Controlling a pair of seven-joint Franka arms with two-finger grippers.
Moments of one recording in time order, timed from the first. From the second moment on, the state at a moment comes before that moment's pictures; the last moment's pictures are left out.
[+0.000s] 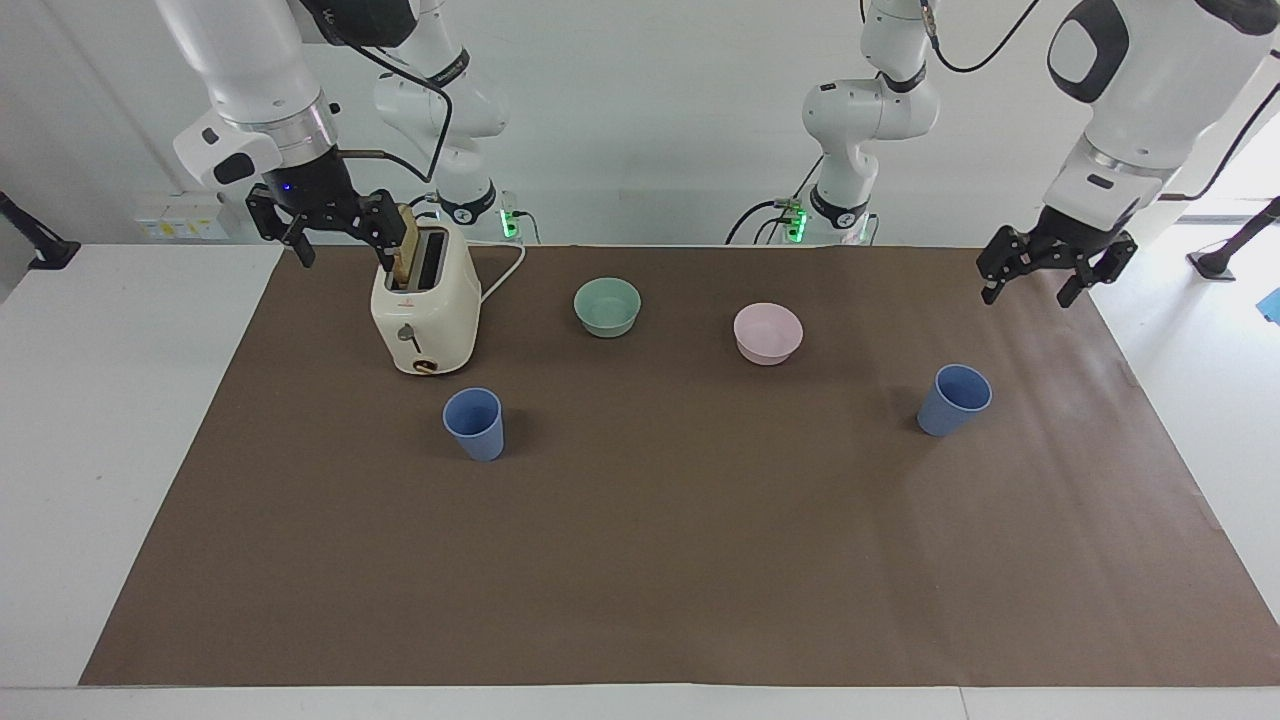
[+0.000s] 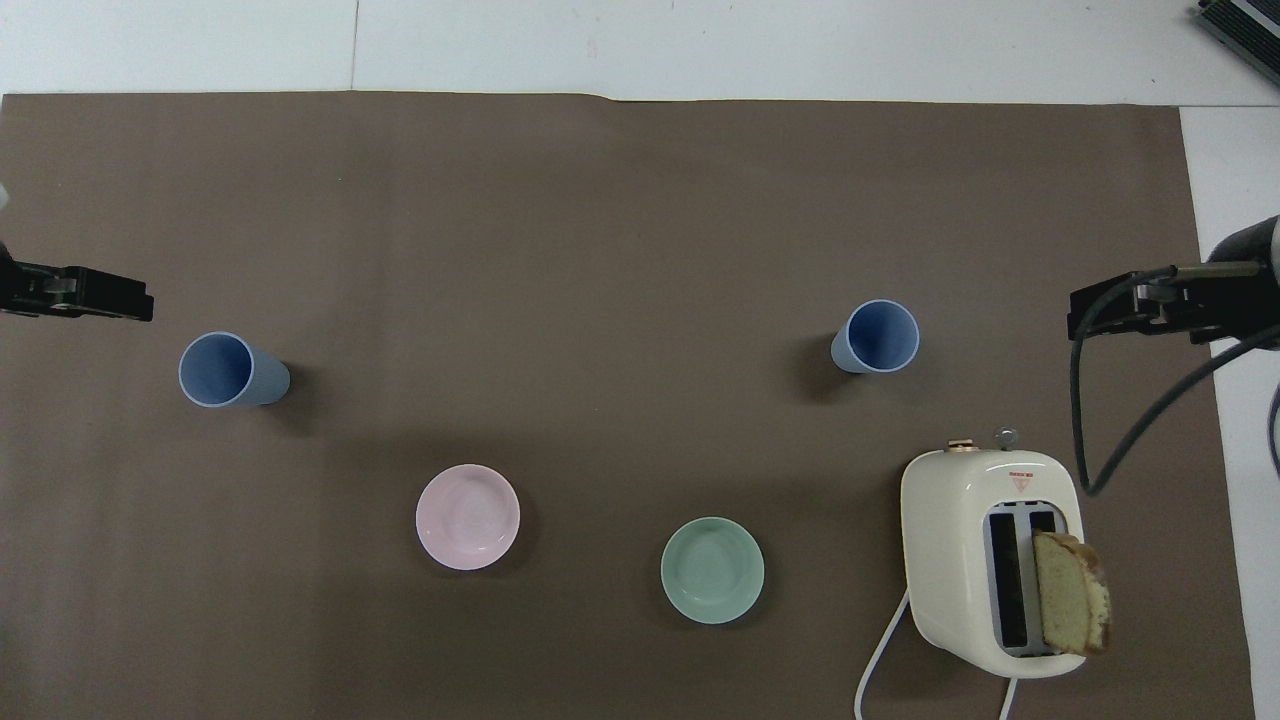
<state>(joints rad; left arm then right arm) 0.01 0.02 0.01 -1.70 -0.01 1.80 0.10 -0.17 0.02 0.22 -1.50 -0.04 1.51 0.11</state>
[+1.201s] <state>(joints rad) 0.08 0.14 0.01 -1.99 -0.02 2.12 0.13 -0.17 0.02 0.22 -1.50 -0.04 1.51 0.11</state>
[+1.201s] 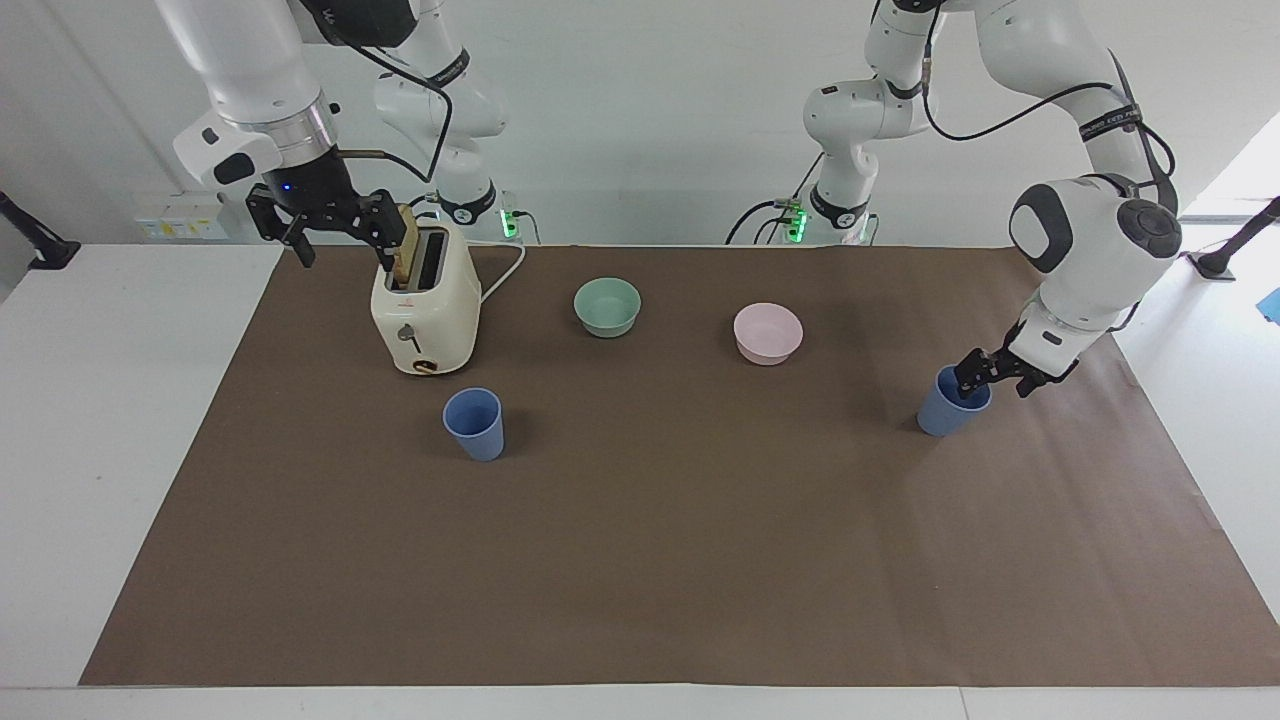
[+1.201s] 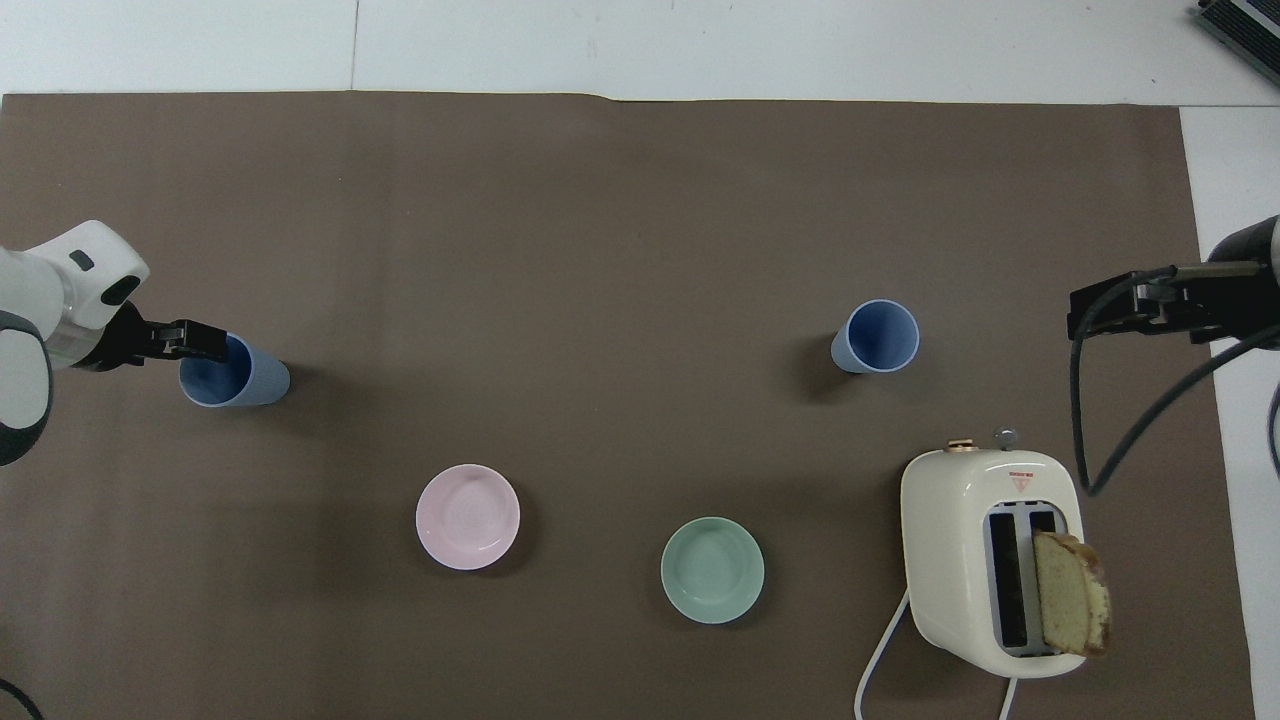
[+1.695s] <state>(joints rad) 0.09 0.14 0.00 -2.02 -0.02 2.13 0.13 -0.17 0.02 0.22 -1.50 -0.04 1.51 0.11</state>
